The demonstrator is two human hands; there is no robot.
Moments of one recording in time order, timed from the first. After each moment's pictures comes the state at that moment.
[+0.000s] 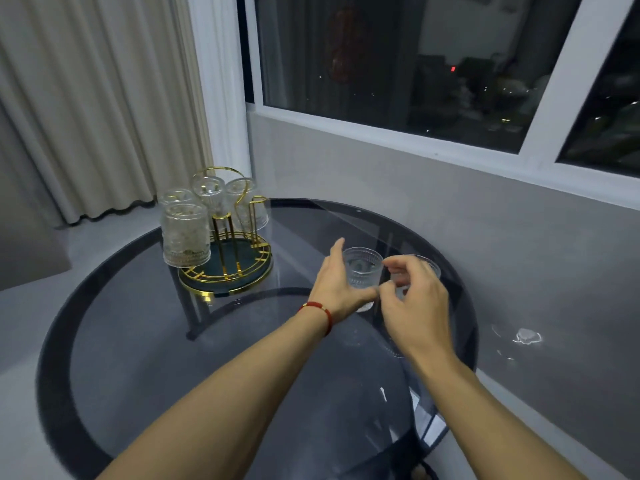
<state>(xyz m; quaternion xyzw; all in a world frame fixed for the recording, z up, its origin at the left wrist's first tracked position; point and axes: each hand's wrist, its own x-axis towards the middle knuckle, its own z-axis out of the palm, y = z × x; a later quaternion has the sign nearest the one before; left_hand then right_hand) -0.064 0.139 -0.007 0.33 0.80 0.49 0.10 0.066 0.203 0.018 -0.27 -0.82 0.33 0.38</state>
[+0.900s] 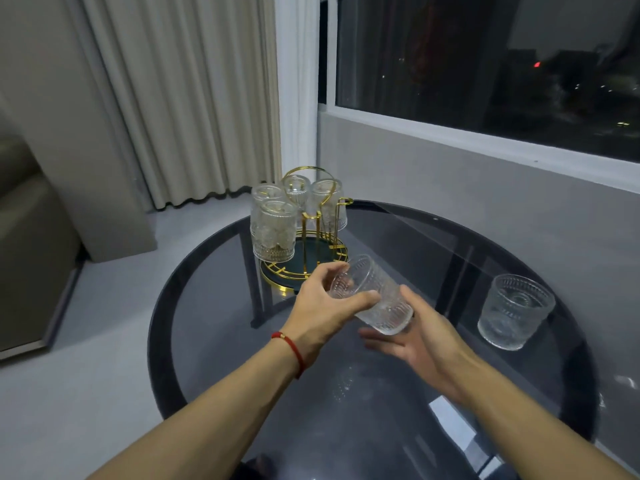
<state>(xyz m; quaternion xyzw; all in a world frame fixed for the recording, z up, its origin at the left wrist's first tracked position) -0.093 -0.006 -0.006 0.18 0.70 0.68 0.10 -0.003 0.151 -0.015 -0.17 -0.55 0.81 0.04</state>
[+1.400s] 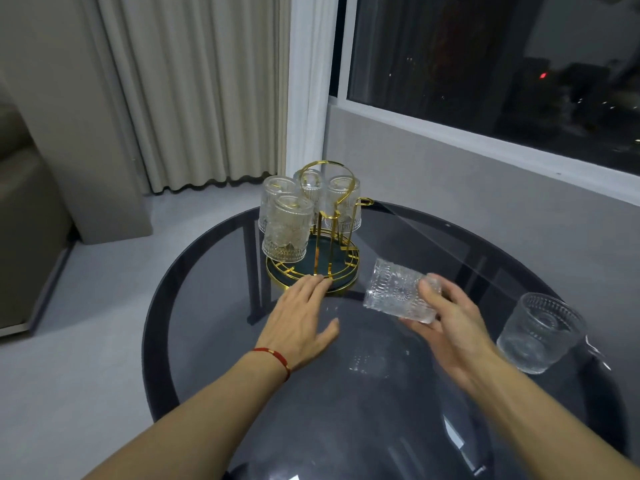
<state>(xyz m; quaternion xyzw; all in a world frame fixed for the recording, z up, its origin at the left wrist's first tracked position) -0.153 -0.045 -0.068 0.35 0.90 0.23 -0.11 -0.038 0.166 -0.007 -0.24 -0.56 0.77 0.20</state>
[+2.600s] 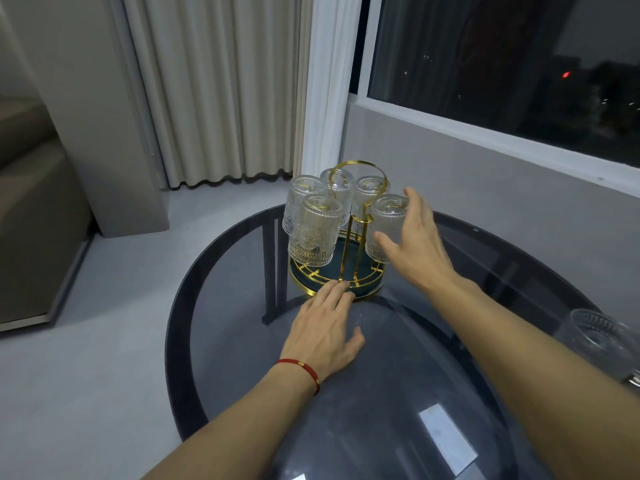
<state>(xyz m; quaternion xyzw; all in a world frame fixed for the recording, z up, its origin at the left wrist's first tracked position) -0.158 -0.042 -0.073 0.34 0.91 0.20 -0.13 -0.161 0.131 0.043 -0.10 -0.93 0.25 0.25</state>
